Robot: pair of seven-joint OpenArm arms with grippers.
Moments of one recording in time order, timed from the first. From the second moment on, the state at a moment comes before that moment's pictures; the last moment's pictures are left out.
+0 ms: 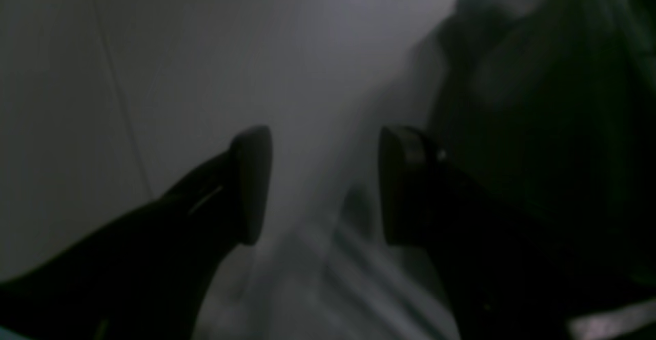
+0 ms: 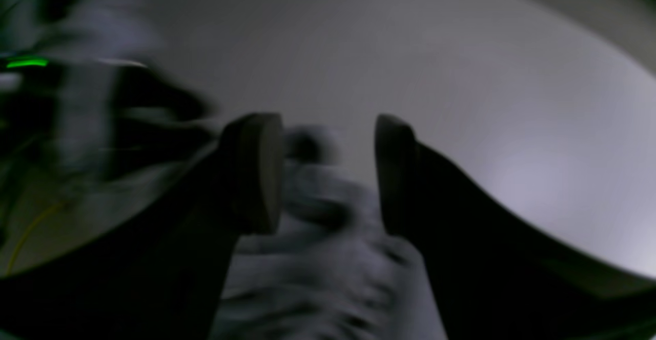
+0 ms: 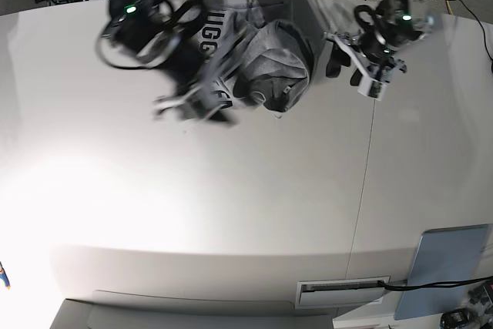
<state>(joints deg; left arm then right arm) 22.8 -9.5 -11.4 105.0 -24.6 -29.2 44.9 -16.2 1.7 -0.6 127.9 17.1 33.5 -50.9</state>
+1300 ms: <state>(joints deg) 34.4 -9.1 -8.7 122.2 -48.8 -29.7 62.1 -15.8 13.3 25.2 127.9 17.9 31.2 -55.0</state>
